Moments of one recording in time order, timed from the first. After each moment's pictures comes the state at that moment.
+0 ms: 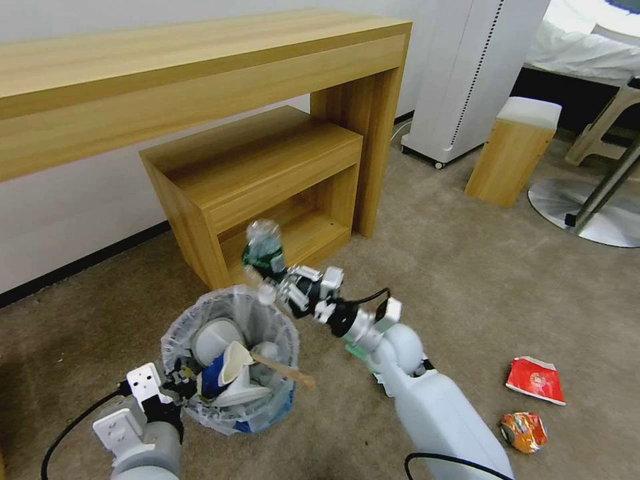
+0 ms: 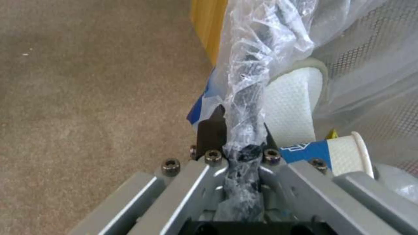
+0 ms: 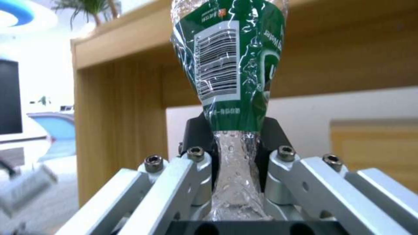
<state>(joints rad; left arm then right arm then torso) 1.79 -1.51 -0.52 -2.47 -0.46 0.53 -0.54 -0.92 1.38 0.02 1.63 0.56 0.21 -0.79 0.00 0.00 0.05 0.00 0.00</state>
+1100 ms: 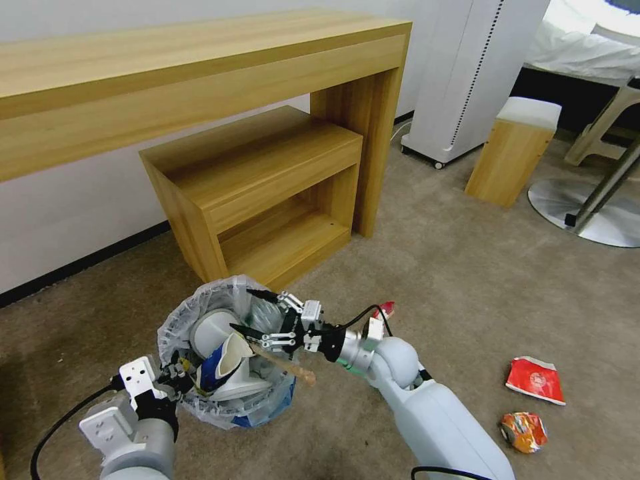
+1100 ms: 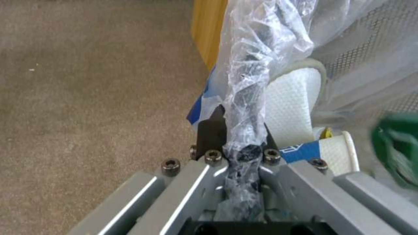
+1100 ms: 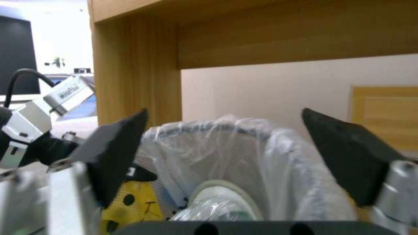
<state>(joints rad) 1.78 -1.49 -0.55 -2.50 -0.48 0.53 -0.54 -0.96 1.31 0.04 1.68 0.49 0.15 -0.84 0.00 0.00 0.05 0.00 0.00</state>
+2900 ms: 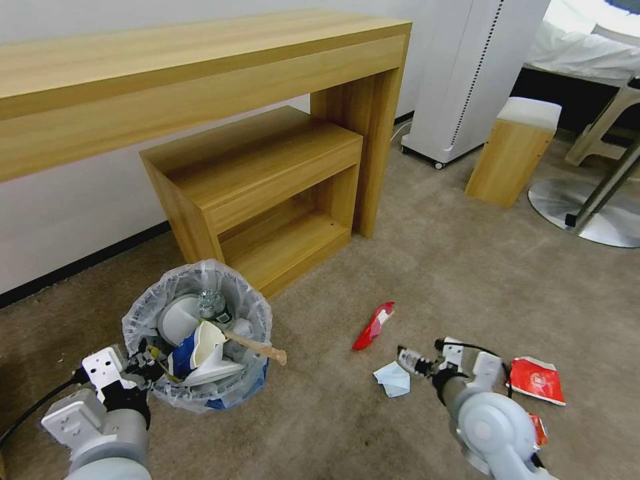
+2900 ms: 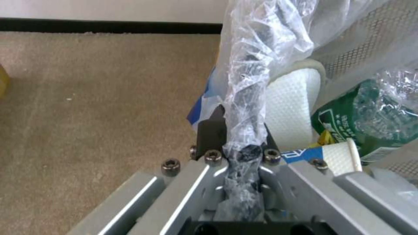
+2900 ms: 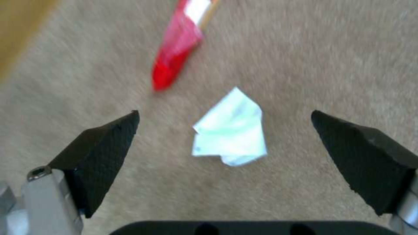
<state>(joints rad) 1.74 -1.50 -0.66 -2.50 -0.49 0.51 -0.53 -1.39 1.23 0.40 2.01 0.96 -0.64 0.61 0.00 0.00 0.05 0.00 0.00</state>
